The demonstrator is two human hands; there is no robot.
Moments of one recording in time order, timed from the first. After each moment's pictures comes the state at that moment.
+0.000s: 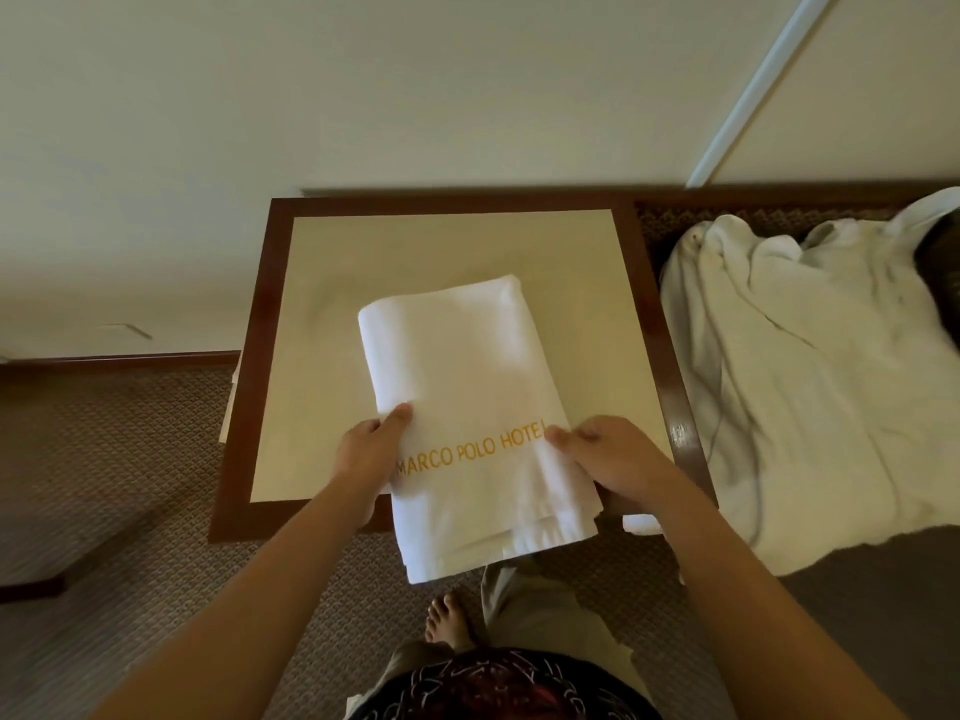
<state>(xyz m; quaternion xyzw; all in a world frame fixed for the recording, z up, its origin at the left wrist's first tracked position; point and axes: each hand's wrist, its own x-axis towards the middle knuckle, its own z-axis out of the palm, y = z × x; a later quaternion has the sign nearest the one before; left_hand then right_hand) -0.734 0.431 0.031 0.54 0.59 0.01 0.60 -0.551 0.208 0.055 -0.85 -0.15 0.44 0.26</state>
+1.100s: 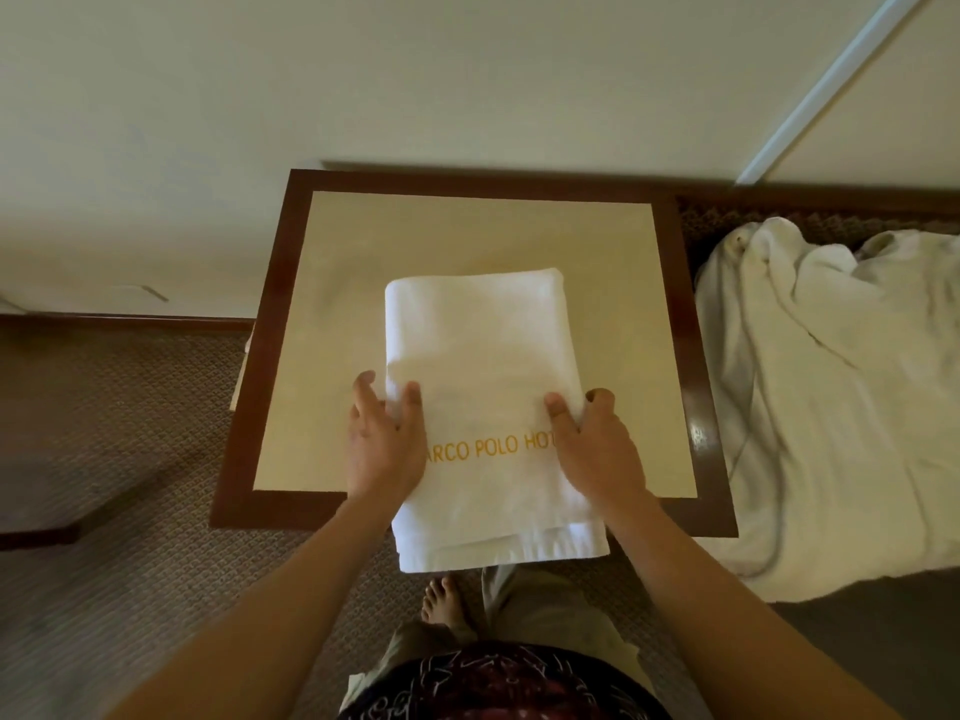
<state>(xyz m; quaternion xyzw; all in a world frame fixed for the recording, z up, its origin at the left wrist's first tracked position) -0.720 0.420 0.018 0.70 0.57 0.09 0.43 -0.562 0.255 0.013 -0.91 -0.16 0.25 0.28</state>
